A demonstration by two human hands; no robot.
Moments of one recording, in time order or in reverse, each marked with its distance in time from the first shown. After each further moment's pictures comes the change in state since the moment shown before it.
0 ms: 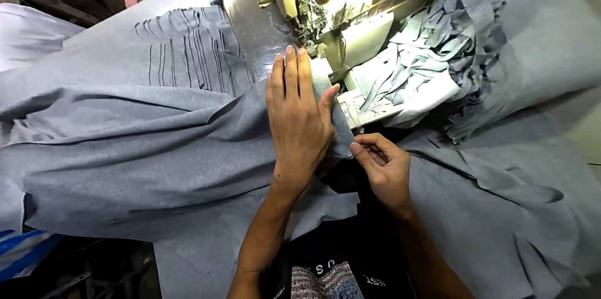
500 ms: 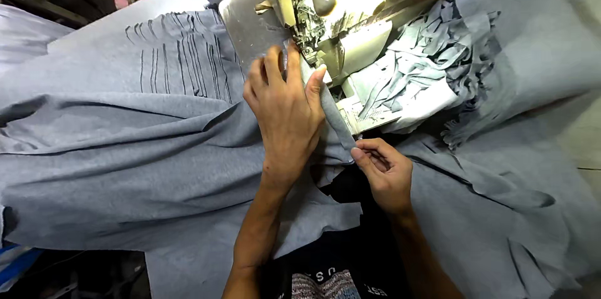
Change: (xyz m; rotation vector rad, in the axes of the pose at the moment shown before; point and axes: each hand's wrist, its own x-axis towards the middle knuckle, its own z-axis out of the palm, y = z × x) left_hand 0.021 -0.006 -0.012 0.064 0.009 -0.072; right_hand 0.004 -0.003 0.000 0.006 0.019 0.005
